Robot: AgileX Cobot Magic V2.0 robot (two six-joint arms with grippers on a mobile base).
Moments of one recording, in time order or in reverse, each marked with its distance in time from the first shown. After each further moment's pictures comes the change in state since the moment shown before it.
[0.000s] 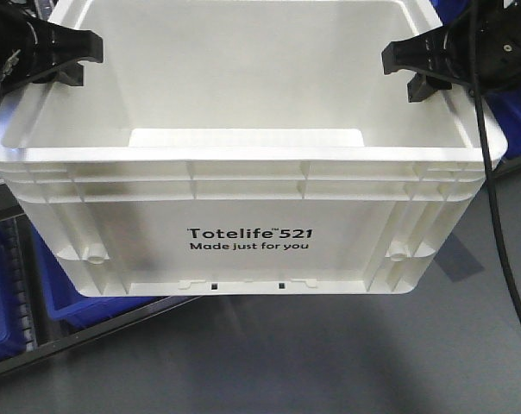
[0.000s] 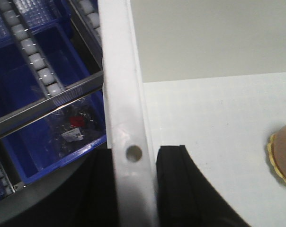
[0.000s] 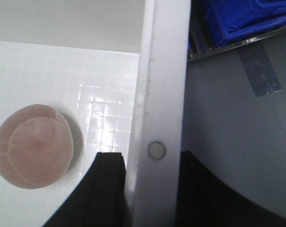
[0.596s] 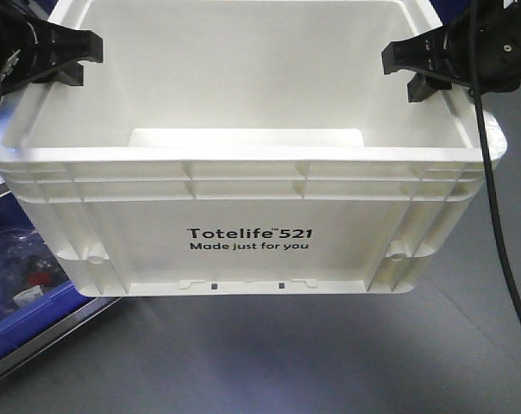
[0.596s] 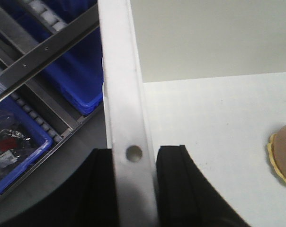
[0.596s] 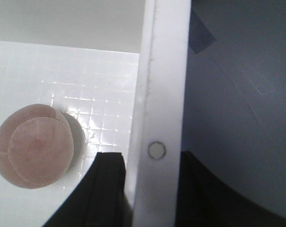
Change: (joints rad) left arm 0.000 0.000 0.000 0.000 0.000 0.000; right arm 0.000 0.000 0.000 0.000 0.000 0.000
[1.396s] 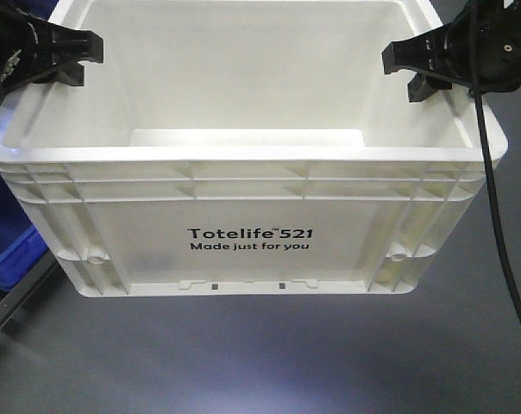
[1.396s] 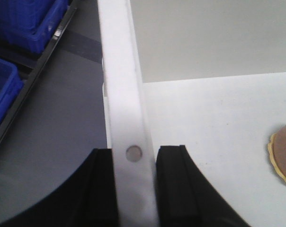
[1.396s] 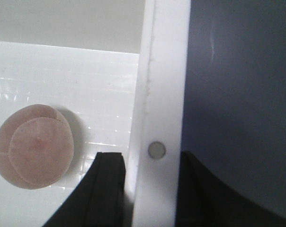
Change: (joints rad) left arm 0.000 0.000 0.000 0.000 0.000 0.000; right arm 0.000 0.000 0.000 0.000 0.000 0.000
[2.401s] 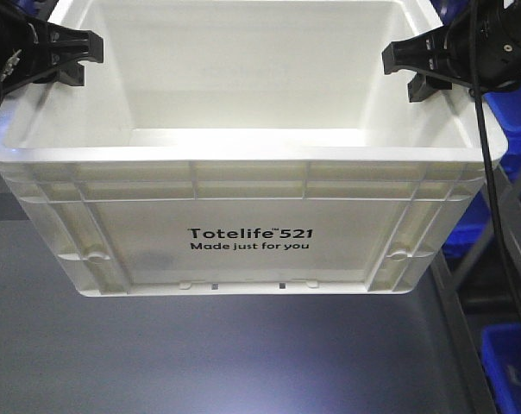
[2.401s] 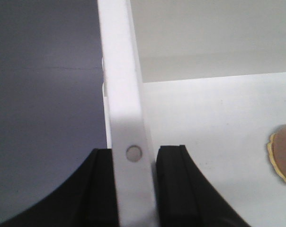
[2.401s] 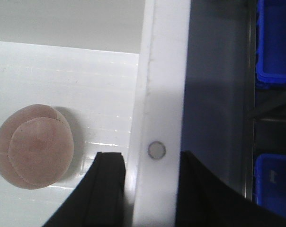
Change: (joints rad) left arm 0.000 0.000 0.000 -0.001 0.000 0.000; right arm 0.000 0.000 0.000 0.000 0.000 0.000
